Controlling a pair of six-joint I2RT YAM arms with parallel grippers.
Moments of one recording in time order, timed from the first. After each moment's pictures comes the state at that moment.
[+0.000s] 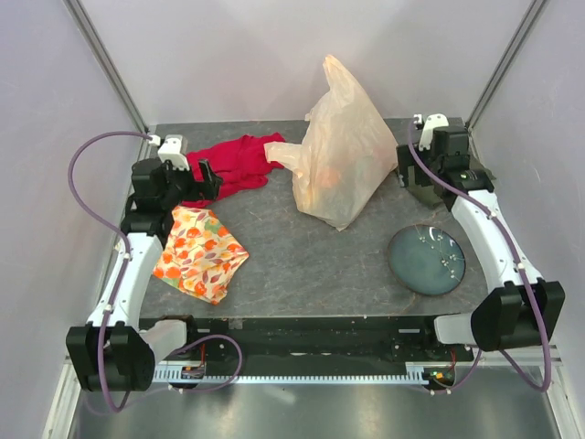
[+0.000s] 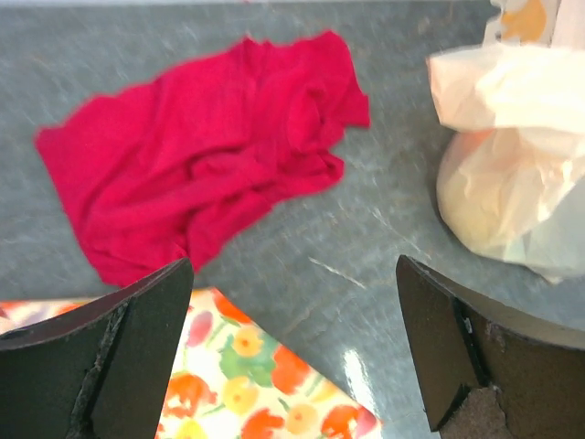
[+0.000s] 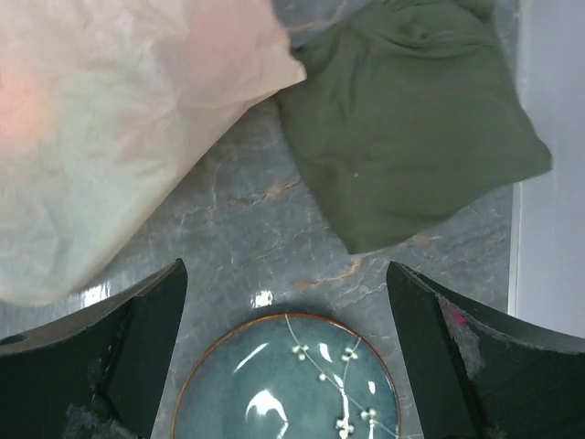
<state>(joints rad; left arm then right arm) 0.01 1.09 0.91 -0.15 0.27 -0.07 0.09 1.33 1.23 -0.51 0.11 -0.09</state>
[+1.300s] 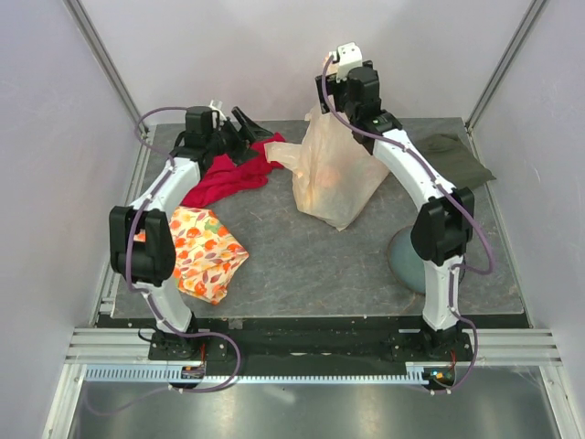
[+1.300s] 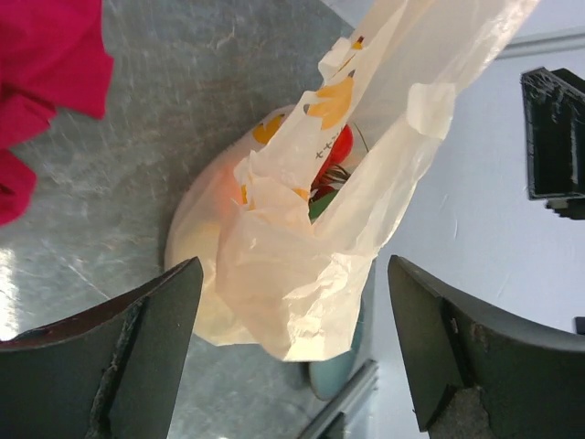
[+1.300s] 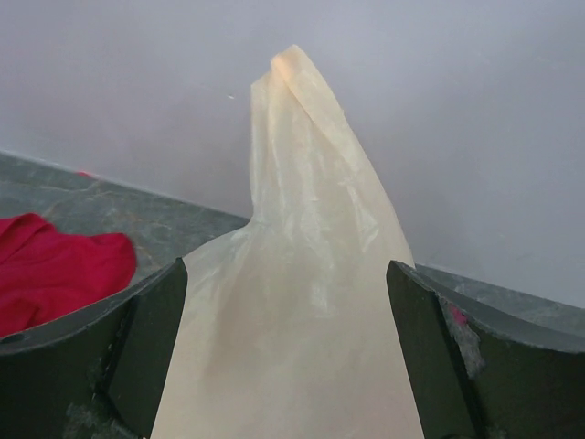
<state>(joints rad) -0.15 1.79 1.45 -0.11 0.53 -0.88 0.40 2.06 2.03 -0.11 0.21 -0.13</state>
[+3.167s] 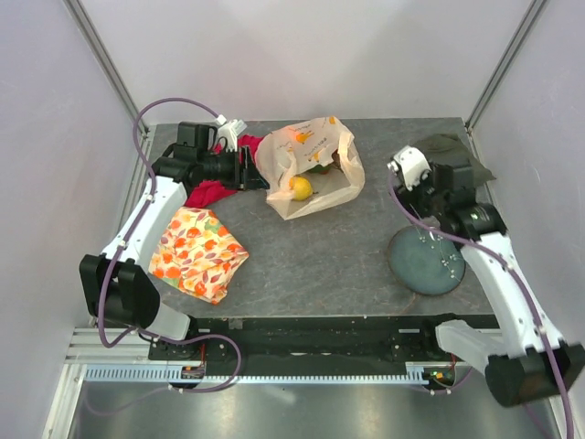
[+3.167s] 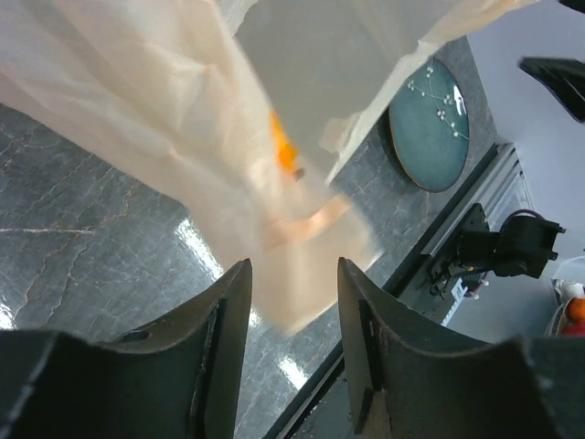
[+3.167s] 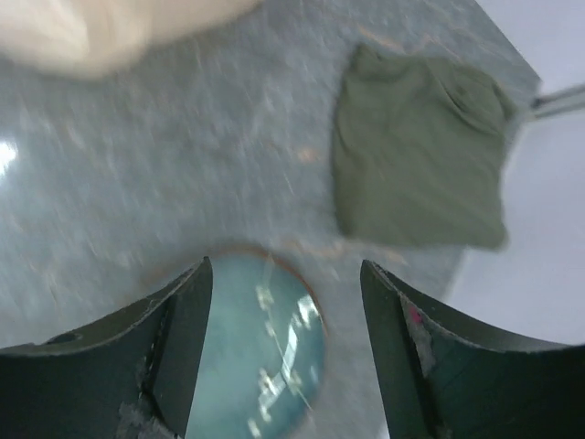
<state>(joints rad) -0.21 1.48 1.37 -0.62 0.71 -0.18 0.22 1.12 1.11 -0.61 -0.02 -0.48</state>
